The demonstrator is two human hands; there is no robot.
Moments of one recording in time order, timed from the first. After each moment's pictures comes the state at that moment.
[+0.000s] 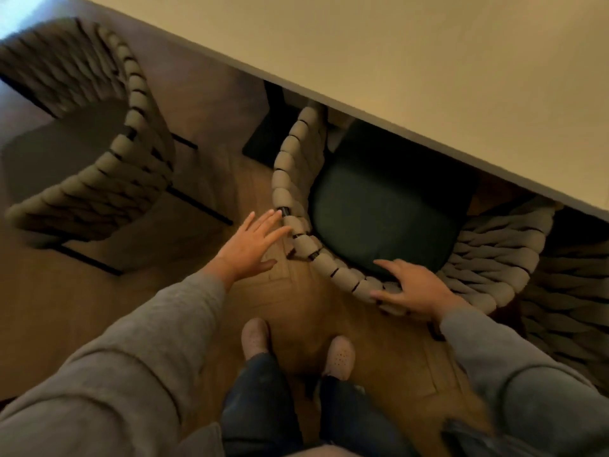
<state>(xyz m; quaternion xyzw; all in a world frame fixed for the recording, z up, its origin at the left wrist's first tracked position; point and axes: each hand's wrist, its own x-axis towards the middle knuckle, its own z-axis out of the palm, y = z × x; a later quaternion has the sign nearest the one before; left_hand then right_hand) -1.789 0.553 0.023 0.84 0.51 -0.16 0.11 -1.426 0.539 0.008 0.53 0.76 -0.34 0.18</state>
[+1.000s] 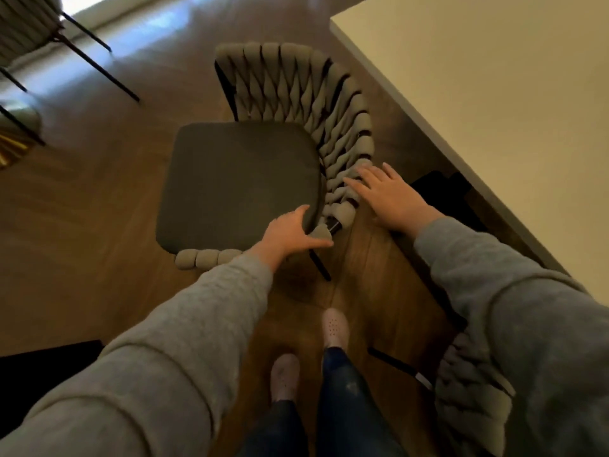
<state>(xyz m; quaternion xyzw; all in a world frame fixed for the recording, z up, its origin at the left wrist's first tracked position) -2.191 0.731 0.026 0.41 0.82 0.07 0.40 -2.037 0.898 0.049 0.16 0.98 -0.01 0.15</state>
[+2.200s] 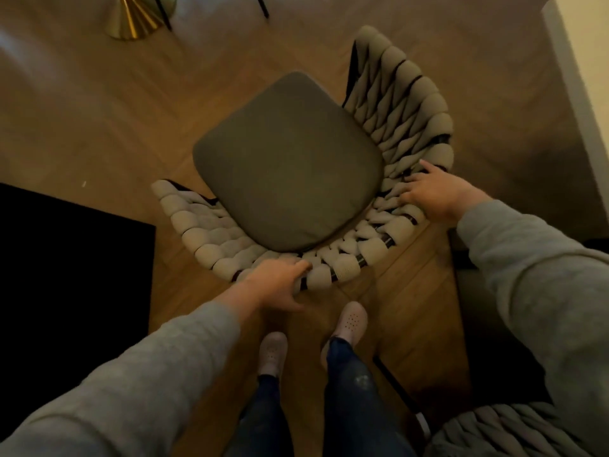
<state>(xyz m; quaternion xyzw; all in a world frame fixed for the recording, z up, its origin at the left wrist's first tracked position) -2.199 0.555 -0.012 0.41 0.83 -0.03 0.38 -2.190 0.908 -0.002 -0.18 0.92 0.15 0.32</state>
